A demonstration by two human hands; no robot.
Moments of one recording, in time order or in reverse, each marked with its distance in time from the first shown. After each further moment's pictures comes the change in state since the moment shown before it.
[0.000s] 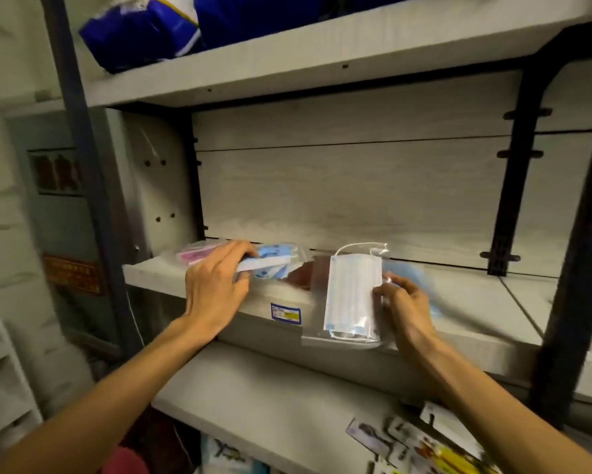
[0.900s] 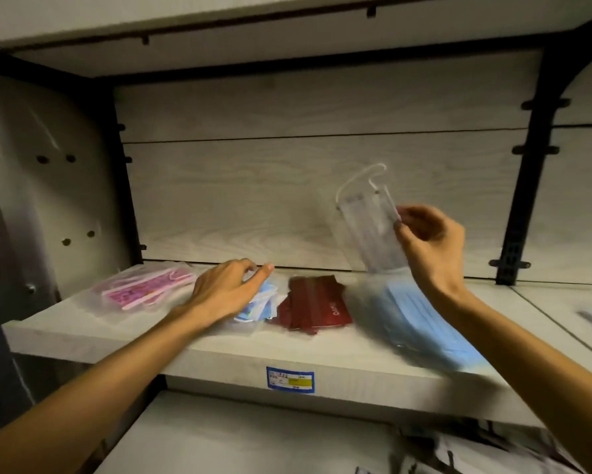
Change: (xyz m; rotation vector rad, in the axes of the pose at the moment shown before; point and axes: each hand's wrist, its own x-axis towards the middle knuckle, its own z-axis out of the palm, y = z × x) left_hand 0.099 -0.082 0.154 -0.170 -0.660 -0.216; right_hand 0.121 -0.047 0.047 -0.426 0.158 -0.782
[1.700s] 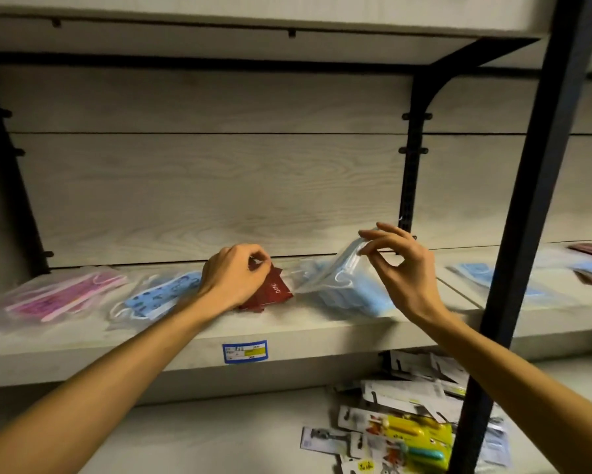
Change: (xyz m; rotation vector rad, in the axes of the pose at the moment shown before) left_hand -0.014 0.073 0.024 -0.245 0.086 0.321; right_hand -0.081 -0.035 -0.078 -0.488 -0.046 -0.236
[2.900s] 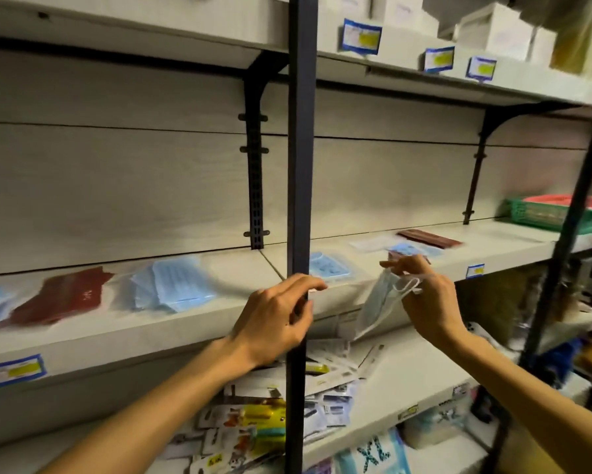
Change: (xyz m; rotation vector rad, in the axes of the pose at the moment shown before) left_hand -0.097 0.297 0.148 -0.440 -0.063 0.742; right_hand -0.093 0.129 -0.305 -0.462 0.026 0.082
